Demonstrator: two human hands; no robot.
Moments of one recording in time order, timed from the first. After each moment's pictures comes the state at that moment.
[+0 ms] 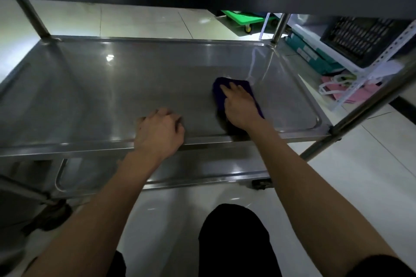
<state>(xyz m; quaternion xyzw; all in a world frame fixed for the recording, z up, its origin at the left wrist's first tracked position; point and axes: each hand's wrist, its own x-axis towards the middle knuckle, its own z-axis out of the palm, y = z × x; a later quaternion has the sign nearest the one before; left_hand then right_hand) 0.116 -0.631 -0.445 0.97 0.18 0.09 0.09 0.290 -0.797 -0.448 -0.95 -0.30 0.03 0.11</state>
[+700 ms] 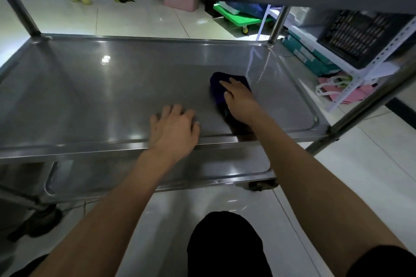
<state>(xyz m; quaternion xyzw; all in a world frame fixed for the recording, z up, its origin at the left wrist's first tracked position) 0.132 -0.663 -0.445 0.98 0.15 0.07 0.09 0.324 -0.804 -0.464 -0.93 -0.29 0.05 0.22</state>
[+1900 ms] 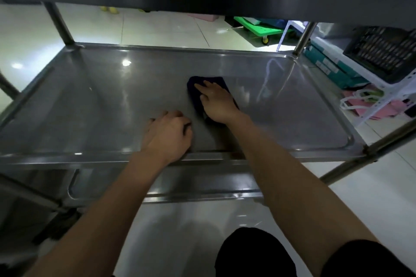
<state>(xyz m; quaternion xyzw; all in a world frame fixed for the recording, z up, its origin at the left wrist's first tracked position) 0.117 -0.578 -0.449 0.98 0.17 0.08 0.11 0.294 -0.667 -0.456 -0.90 -0.39 0.08 0.18</state>
